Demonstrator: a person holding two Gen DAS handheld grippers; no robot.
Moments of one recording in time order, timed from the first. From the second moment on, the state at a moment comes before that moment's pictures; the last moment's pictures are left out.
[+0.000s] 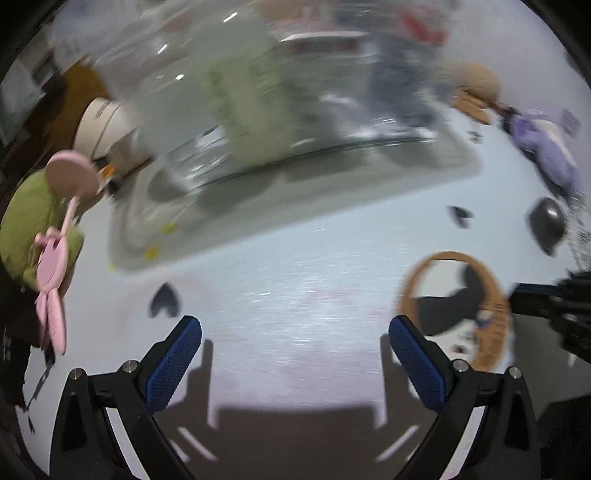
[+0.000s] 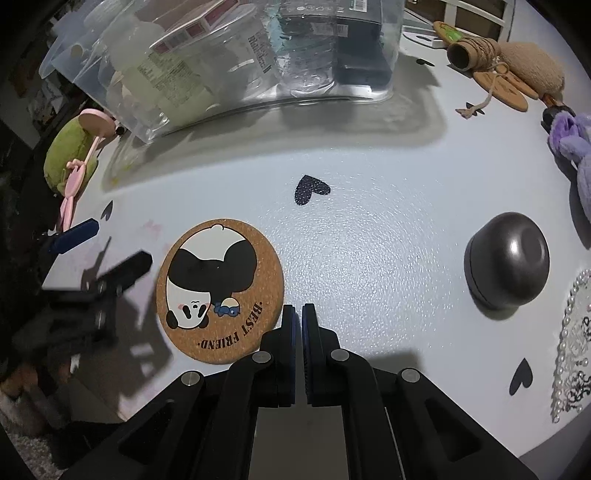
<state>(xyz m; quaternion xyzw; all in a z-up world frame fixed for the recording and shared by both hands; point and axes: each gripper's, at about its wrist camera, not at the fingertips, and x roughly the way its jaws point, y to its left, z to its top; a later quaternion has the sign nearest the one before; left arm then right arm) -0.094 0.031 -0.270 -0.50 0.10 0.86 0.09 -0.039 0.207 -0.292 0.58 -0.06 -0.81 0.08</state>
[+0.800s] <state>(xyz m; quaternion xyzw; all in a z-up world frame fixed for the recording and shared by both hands) -0.049 0.093 -0.278 -0.51 0.15 0.82 0.24 0.018 0.279 -0.291 0.59 -0.10 -0.80 0.04</state>
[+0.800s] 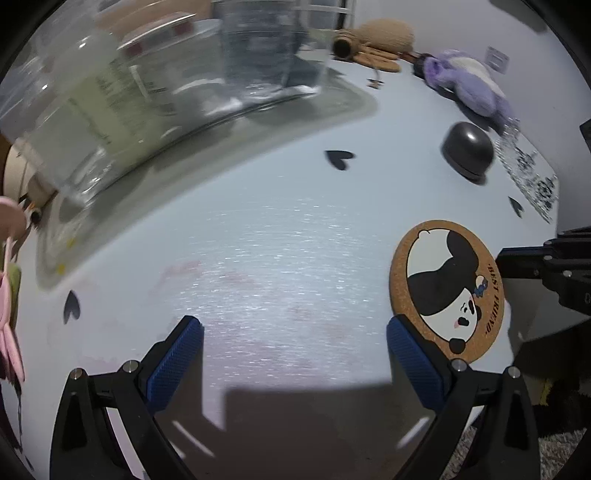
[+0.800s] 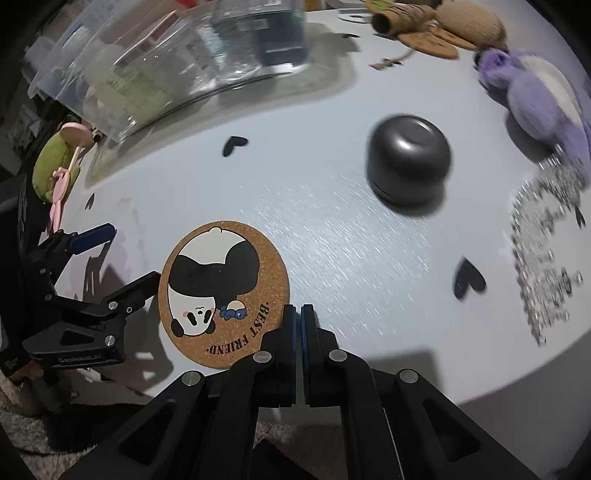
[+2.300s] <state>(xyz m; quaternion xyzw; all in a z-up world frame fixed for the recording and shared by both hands) -0.025 0.201 -0.278 -0.45 0.27 0.78 0.34 0.122 0.359 -0.355 0.47 -0.59 -0.66 0.00</state>
